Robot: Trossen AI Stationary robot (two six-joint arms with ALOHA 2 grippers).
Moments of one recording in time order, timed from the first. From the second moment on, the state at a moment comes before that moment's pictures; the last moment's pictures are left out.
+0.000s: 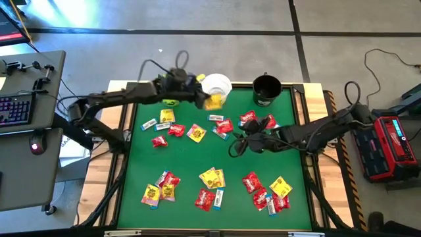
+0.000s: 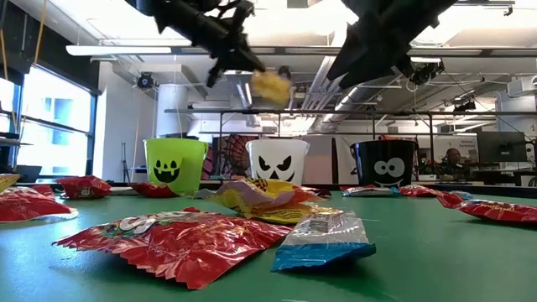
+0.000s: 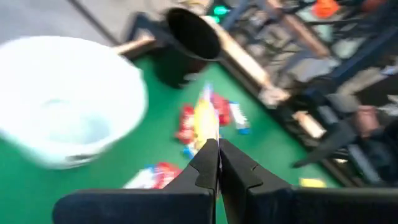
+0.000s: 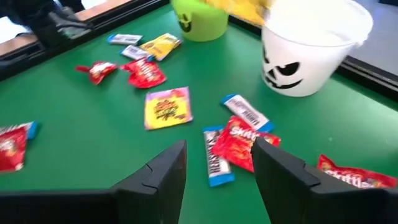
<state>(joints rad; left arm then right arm) 0.44 1.45 1.17 -0.22 0.13 -0.50 0.22 1.34 0.90 -0.32 0.69 0.67</state>
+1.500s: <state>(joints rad) 0.92 1.59 1.17 -0.69 -0.01 -0.01 0.15 1.34 0.90 -0.33 0.65 0.76</state>
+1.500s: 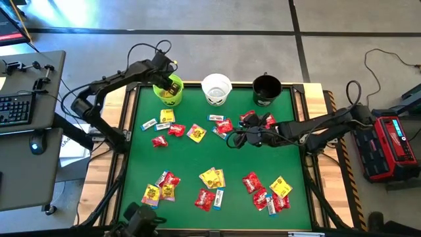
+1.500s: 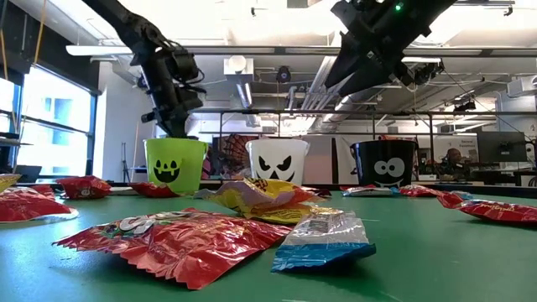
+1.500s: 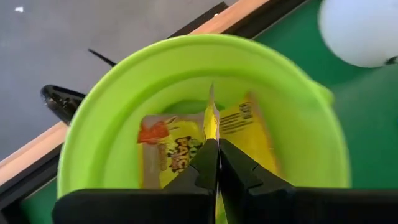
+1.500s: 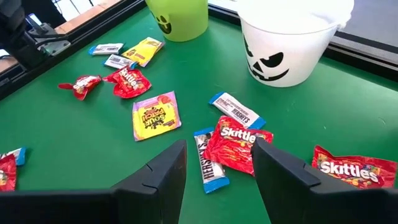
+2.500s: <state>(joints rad) 0.88 1.48 1.17 -0.74 0.09 0.13 0.15 1.34 0.90 -0.33 0.61 0.79</state>
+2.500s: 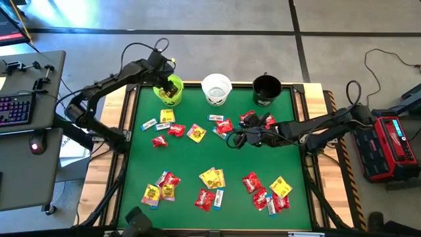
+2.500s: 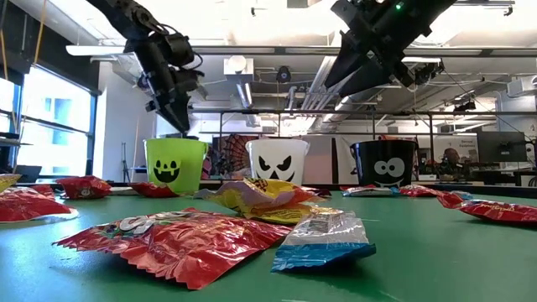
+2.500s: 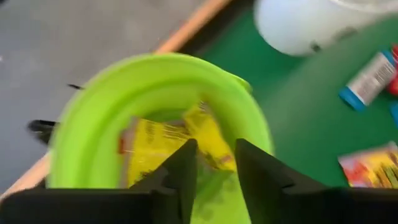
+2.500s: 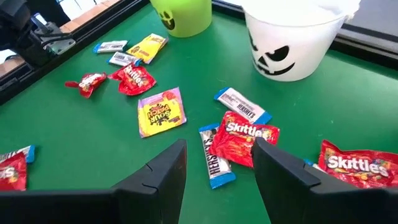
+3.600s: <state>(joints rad) -0.07 1.32 1.06 -0.57 0.11 -0.13 0.30 1.34 0.86 -0.39 0.23 0.68</state>
